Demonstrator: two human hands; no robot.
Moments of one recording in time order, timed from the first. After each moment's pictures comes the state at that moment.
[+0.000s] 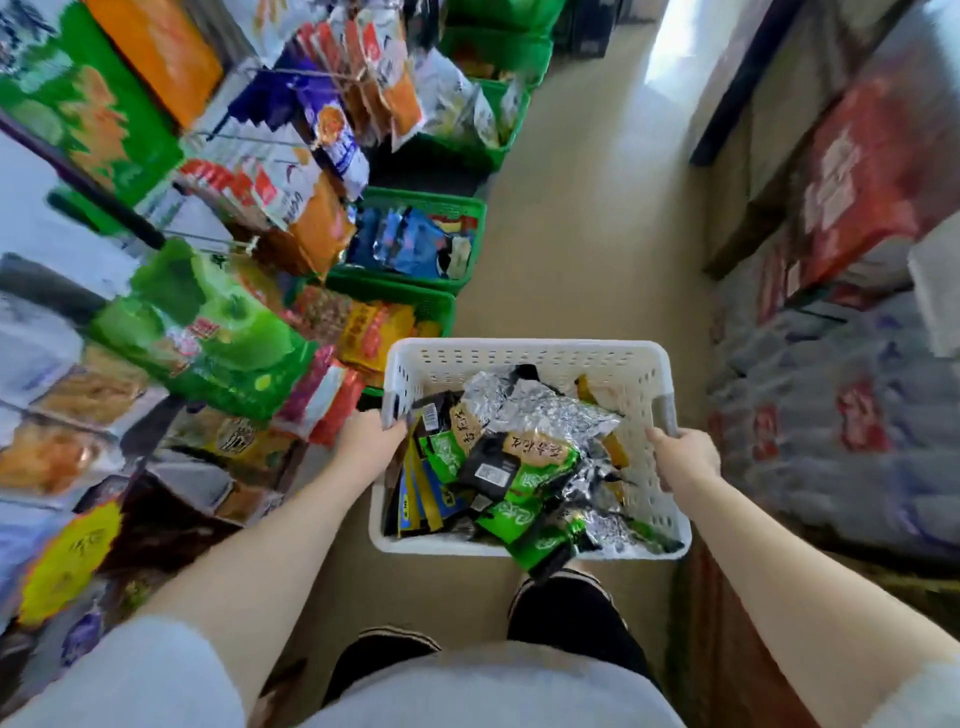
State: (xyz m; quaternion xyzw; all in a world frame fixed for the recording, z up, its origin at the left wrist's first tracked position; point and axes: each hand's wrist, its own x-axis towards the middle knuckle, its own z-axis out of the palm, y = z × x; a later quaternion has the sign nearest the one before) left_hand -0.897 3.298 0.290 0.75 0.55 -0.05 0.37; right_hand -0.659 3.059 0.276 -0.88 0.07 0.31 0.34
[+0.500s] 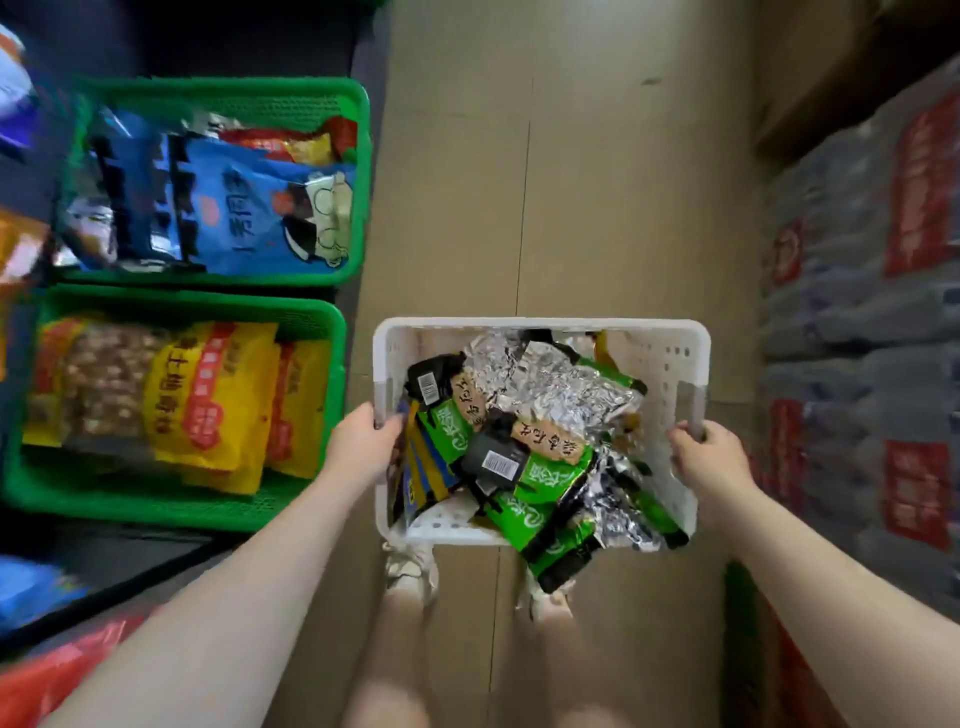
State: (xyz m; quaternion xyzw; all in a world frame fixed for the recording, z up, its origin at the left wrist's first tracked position) left_hand -0.621 3.457 -0.006 0.74 0.54 -0.20 0.36; right_hand -0.432 3.183 -0.017 -0.88 0.15 0.35 0.27
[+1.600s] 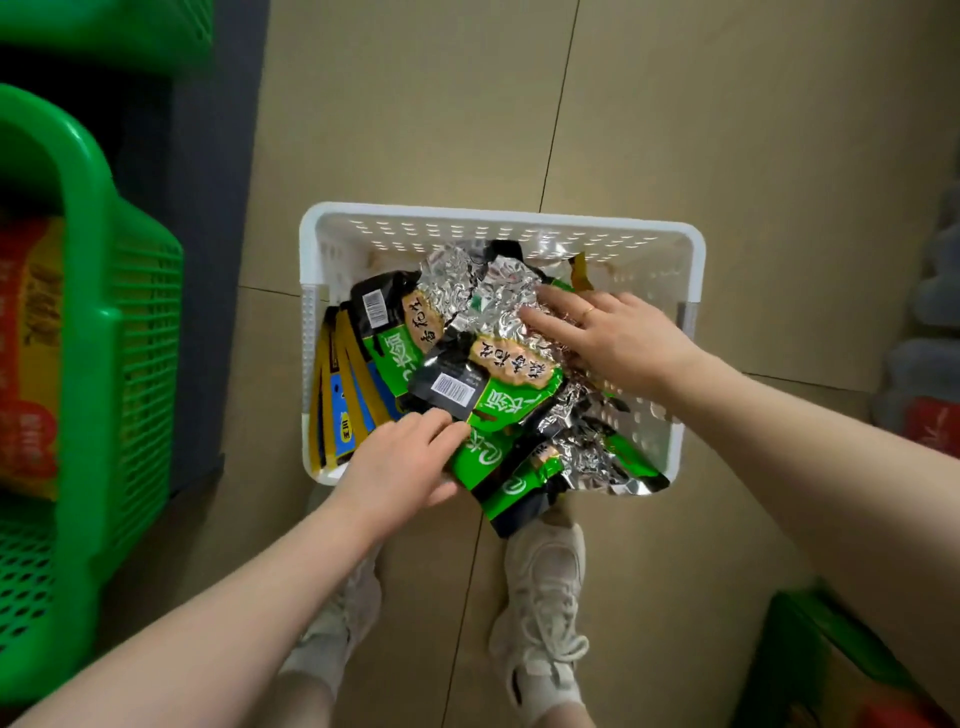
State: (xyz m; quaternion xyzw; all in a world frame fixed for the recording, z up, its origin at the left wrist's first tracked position) left_hand -0.623 3.421 -0.264 0.93 0.07 -0.23 0.27; right_hand -0.380 3.310 -0.270 -0.70 -0.63 0.32 -0.14
